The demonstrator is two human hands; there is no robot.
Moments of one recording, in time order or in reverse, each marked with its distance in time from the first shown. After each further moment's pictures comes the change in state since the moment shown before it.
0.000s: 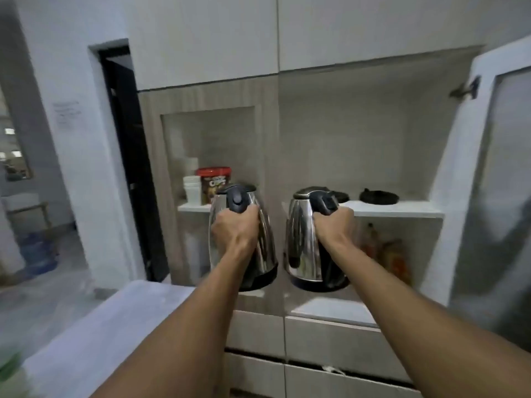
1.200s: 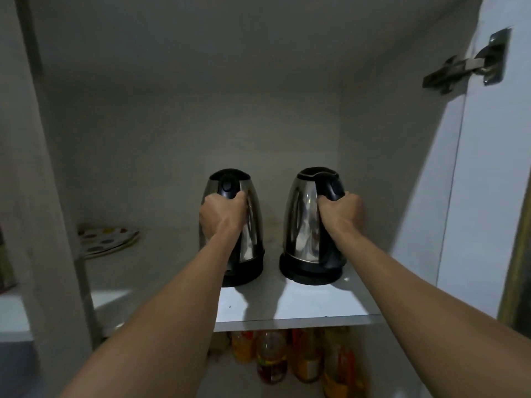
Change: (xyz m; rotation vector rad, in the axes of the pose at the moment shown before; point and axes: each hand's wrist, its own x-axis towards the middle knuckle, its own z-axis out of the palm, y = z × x) left_hand 0.206 0.077 0.566 -0.038 -0.213 0.092; right_hand 0.549 0.094 -0.015 0.043 0.317 -0.035
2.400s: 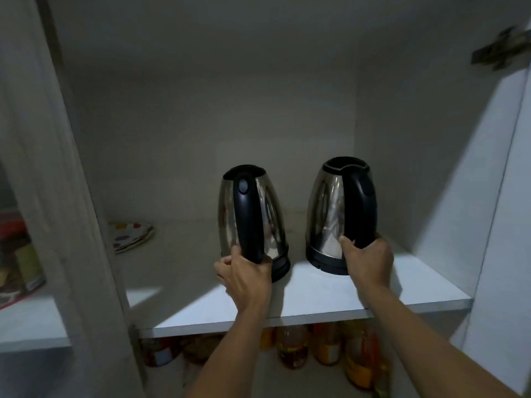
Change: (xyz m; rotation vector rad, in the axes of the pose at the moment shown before) left_hand -0.034 -0.116 -0.014 0.159 -0.066 -0.002; right_hand -0.057 0.080 0.038 -0.003 0.109 0.108
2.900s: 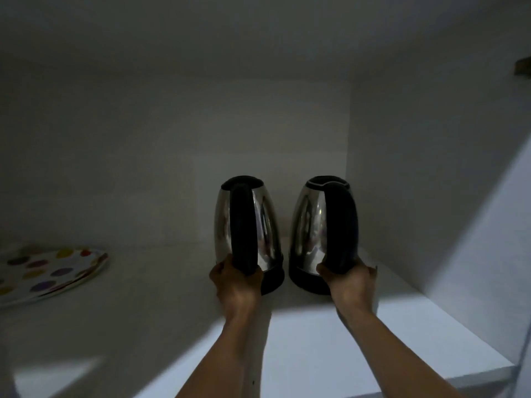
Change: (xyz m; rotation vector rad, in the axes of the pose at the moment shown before) left_hand 0.099 -0.003 0.084 -0.169 -0.125 -0.006; right_hand 0.075 0.036 0.086 -0.107 -0.008 0.002
